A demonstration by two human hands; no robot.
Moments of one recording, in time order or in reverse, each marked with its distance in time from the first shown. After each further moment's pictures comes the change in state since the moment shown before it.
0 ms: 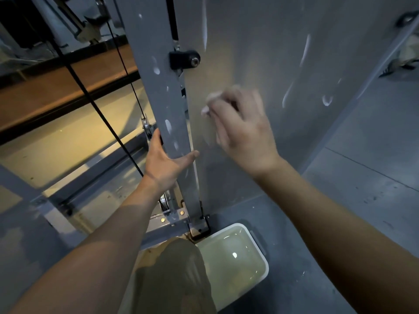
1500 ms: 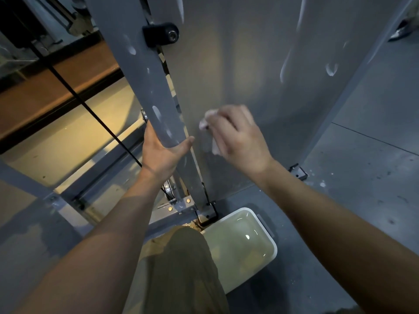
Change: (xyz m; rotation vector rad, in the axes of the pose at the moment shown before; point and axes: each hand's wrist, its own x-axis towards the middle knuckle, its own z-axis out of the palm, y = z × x) left_hand 0.002 -0.006 0.006 0.043 0.066 0.048; right_hand -0.062 0.014 0.024 0.080 -0.075 0.064
